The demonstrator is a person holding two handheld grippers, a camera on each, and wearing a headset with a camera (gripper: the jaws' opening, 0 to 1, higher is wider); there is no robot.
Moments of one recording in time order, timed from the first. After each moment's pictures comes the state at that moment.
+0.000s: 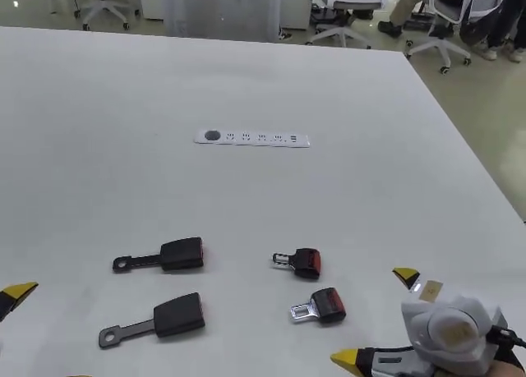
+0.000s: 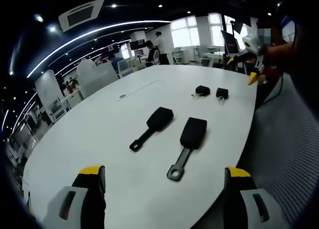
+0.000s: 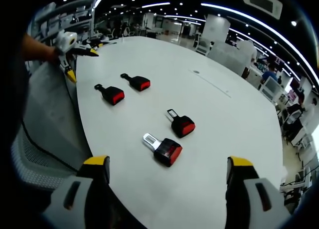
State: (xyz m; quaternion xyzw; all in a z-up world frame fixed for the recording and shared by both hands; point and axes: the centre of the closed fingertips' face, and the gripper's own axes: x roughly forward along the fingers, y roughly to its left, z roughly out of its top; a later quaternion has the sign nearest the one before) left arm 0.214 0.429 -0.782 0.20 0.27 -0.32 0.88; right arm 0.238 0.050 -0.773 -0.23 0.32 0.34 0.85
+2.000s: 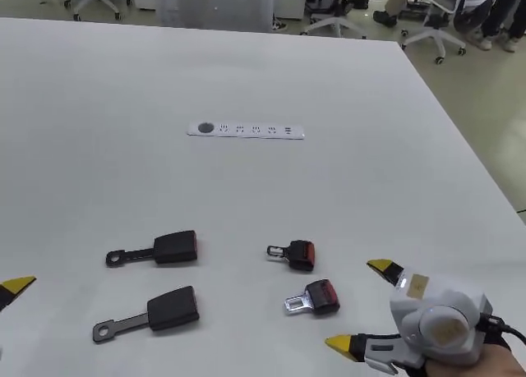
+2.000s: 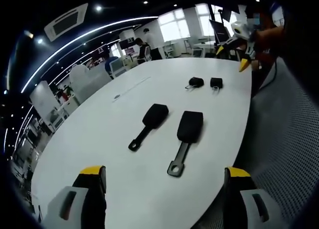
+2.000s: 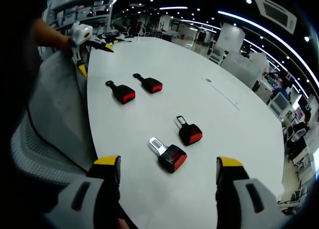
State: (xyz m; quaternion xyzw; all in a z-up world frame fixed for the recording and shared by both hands) left arm 0.208 0.424 -0.777 0.25 0.28 -0.33 0.86; right arm 0.235 0.064 -0.770 -0.27 0.29 0.39 0.83
